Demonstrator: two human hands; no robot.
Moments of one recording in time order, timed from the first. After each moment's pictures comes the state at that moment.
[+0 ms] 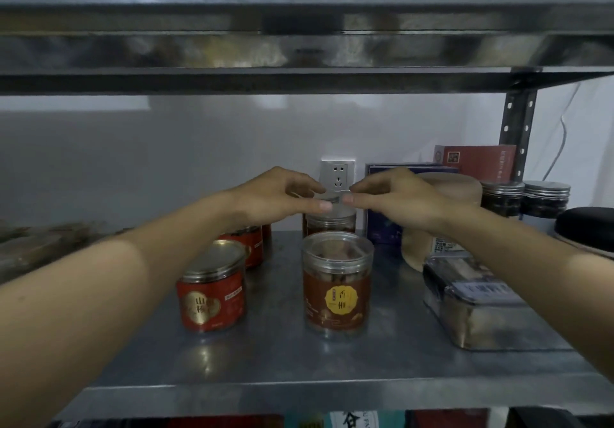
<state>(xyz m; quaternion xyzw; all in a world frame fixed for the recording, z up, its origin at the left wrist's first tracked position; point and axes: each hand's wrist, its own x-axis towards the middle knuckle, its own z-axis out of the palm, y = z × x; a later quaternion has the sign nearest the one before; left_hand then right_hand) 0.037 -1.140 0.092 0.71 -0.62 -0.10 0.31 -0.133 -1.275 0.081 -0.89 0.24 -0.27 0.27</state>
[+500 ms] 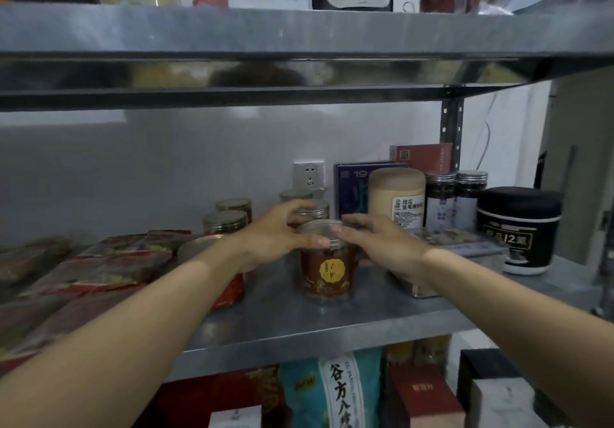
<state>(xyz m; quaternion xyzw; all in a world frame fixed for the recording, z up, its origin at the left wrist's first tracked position) -0.003 -1.113 0.045 0.63 -0.61 -0.24 0.43 -0.178 -1.195 0.030 -0.79 0.30 -0.28 0.45</state>
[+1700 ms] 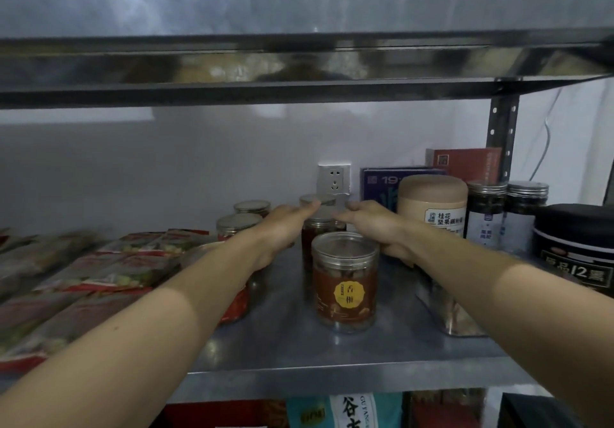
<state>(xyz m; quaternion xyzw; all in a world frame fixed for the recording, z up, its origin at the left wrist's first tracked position) 0.024 -1.162 0.045 0.72 -0.43 -0.23 0.50 -0.118 -1.242 0.059 -0.77 0.30 -0.23 0.51</state>
